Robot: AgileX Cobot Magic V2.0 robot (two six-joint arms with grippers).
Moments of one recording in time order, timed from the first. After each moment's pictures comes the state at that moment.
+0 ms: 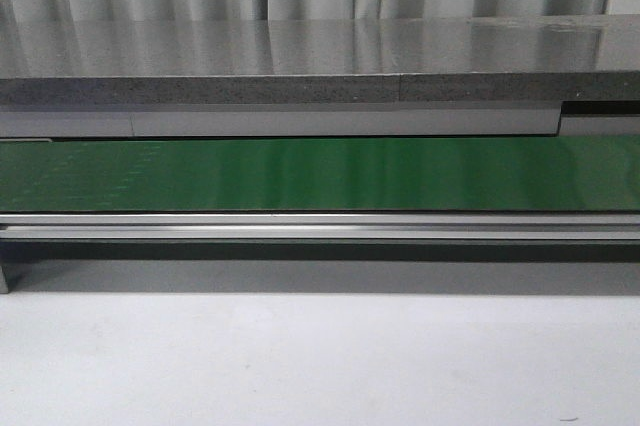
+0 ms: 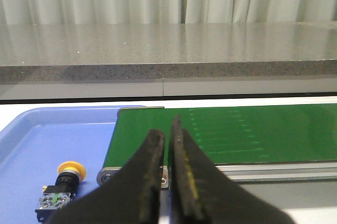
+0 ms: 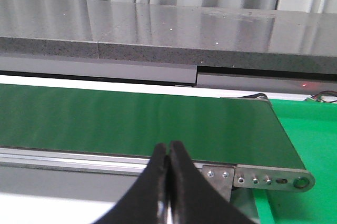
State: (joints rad) left arm -0.11 0.00 0.00 0.02 0.08 0.04; right arm 0.03 -0.01 0.03 0.01 0.10 0.01
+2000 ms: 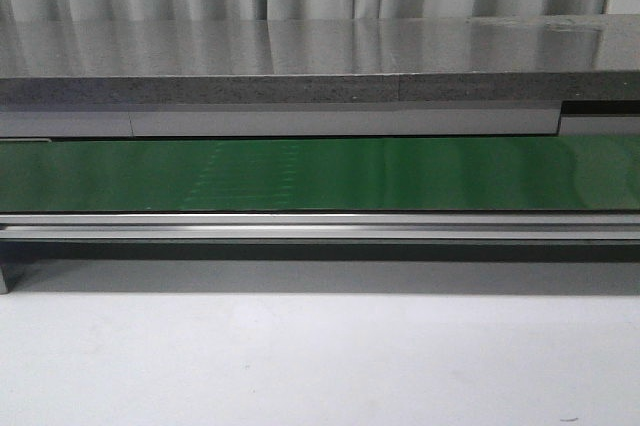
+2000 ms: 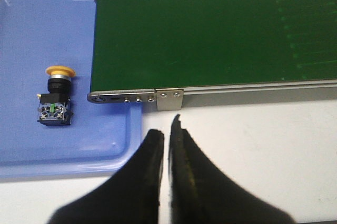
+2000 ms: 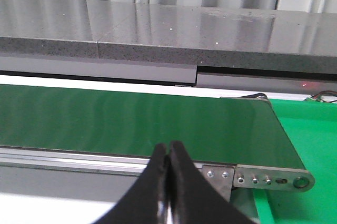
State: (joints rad) left arm -0.11 0.80 -0.79 0.01 0.84 0.04; right arm 0.03 -0.01 0.03 0.01 0.10 0.01
